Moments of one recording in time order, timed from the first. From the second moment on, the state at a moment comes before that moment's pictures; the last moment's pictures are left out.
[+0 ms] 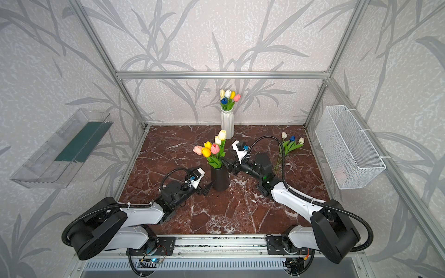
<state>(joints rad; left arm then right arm) -0.69 1.34 0.22 1.06 0.03 0.23 0.57 1.25 0.67 0.57 -0.37 0.13</state>
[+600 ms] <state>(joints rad) -0.69 1.37 0.23 1.10 0.01 0.23 0.00 1.60 1.16 -0.17 0.16 0.25</state>
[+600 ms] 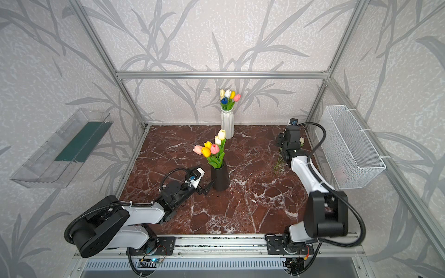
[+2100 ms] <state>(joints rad) -0.69 1.26 0.22 1.08 -0.02 0.23 0.04 1.64 1.24 -0.31 -0.19 0.30</state>
